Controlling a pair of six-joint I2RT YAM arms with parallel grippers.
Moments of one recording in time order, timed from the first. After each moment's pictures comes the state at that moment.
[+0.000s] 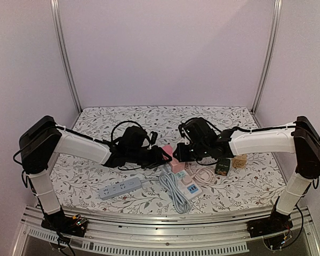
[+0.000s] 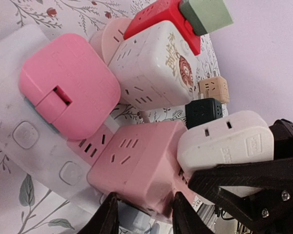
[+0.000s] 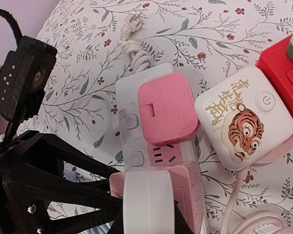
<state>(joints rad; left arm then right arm) -0.86 1.84 0.95 0.28 0.26 -0.93 0.91 1.74 1.13 -0.18 0.04 0.60</state>
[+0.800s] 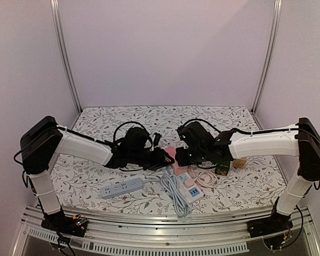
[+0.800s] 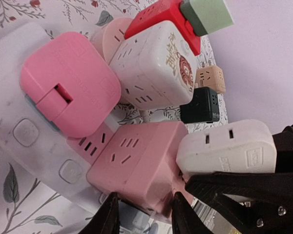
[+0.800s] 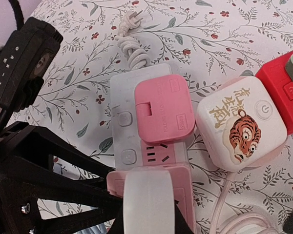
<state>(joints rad) -0.88 1.85 0.97 0.27 0.27 -0.92 0.99 1.72 1.15 -0.29 0.22 0.56</state>
